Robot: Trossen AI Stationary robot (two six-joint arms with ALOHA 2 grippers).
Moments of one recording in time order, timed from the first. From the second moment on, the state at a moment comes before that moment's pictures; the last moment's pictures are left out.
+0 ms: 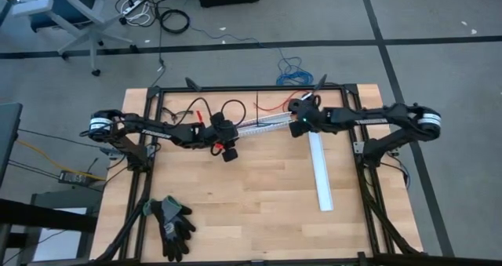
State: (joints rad) left arm 0.12 1.55 0.77 0.03 -0.34 0.00; right arm -0.37 1.36 0.65 -0.38 0.35 0.77
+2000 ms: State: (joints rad) left arm 0.28 1.54 0.80 -0.19 -0.13 0.12; right arm -0.40 1.51 0.66 0.03 0.13 0.57
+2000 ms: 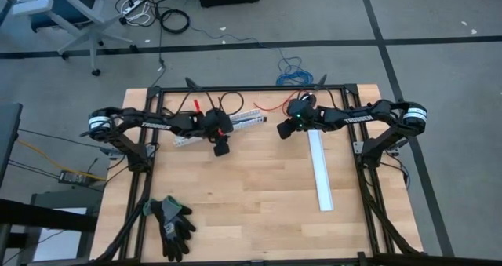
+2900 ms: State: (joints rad) left arm 0.39 1.55 0.81 -0.27 -0.02 0.14; right arm -0.40 1.51 0.65 0.11 0.13 0.56
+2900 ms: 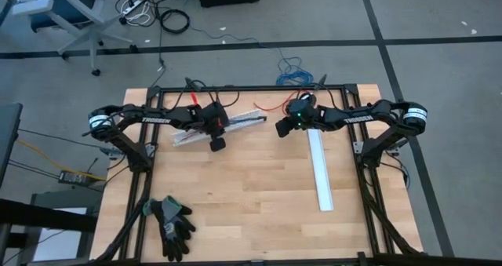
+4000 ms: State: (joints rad) left arm 0.27 1.63 0.82 -0.12 0.00 0.08; right arm -0.33 1.62 0.65 0.19 0.11 0.62
